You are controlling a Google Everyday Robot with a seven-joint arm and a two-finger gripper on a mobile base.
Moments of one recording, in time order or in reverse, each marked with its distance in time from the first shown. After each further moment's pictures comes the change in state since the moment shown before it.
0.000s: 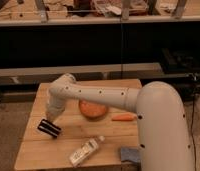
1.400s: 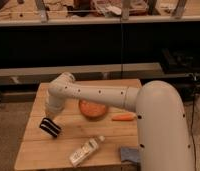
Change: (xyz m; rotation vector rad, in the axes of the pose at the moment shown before) arm 0.005 -0.007 -0.003 0.015 0.029 0.000
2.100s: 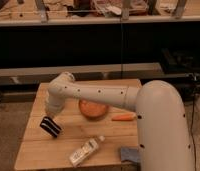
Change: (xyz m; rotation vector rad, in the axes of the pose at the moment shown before) arm 0.002 -0.004 -0.002 0.008 0.015 -0.001
